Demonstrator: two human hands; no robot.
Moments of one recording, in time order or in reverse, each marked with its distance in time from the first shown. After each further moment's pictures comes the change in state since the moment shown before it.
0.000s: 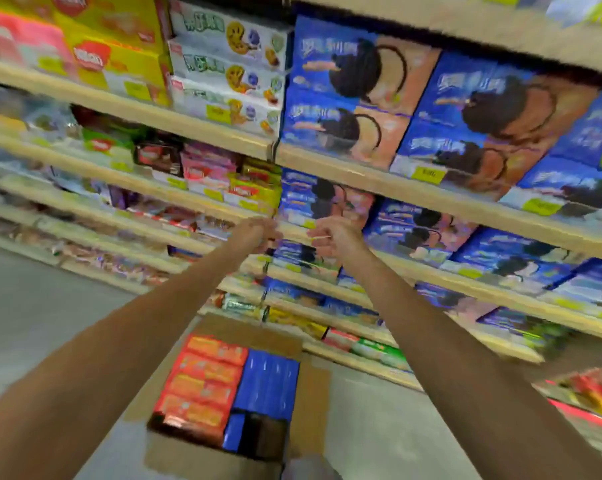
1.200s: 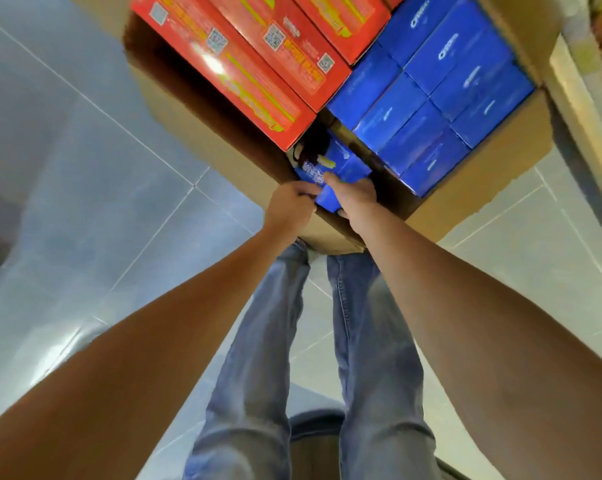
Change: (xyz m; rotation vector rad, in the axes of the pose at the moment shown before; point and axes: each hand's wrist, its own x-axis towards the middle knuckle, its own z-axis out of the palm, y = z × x) left_hand 0.010 -0.721 0.041 -0.029 0.276 -0.904; right_hand 0.125 0.733 0.165 -0.583 -0.174 0.892
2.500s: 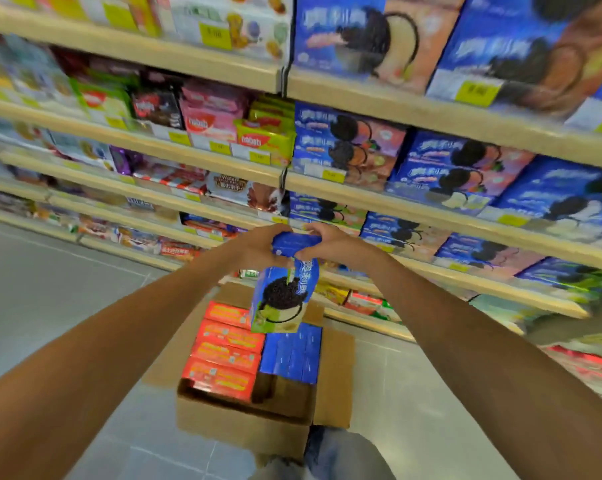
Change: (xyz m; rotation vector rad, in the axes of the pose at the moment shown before) left_hand -0.485 0.392 -0.118 0.946 -0.223 1.132; right_hand -0.547 -0.152 -0.330 -0.214 0.002 -0.933
